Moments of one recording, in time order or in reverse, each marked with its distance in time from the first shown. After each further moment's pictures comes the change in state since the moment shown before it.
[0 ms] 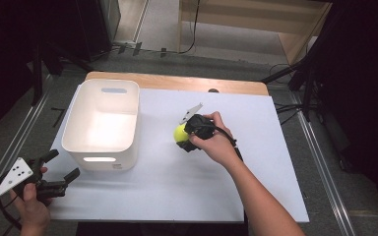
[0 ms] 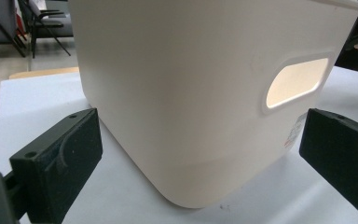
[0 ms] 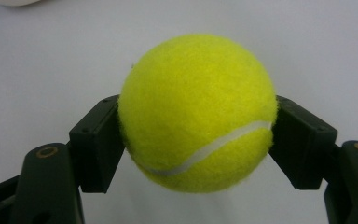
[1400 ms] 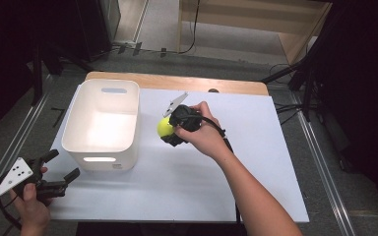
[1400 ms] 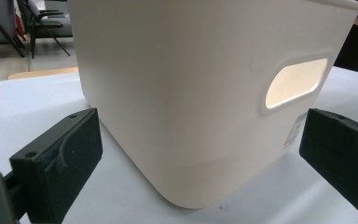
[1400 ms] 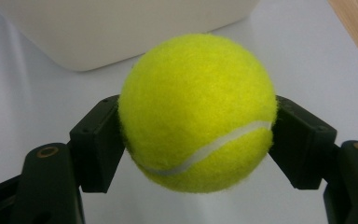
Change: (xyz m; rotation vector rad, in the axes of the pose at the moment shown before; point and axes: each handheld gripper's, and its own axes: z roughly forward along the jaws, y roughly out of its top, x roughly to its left) left arm 0.000 0.000 0.000 -0.002 -0.002 0.000; right arm 0.017 0.051 -0.020 -0.050 0.063 -0.082
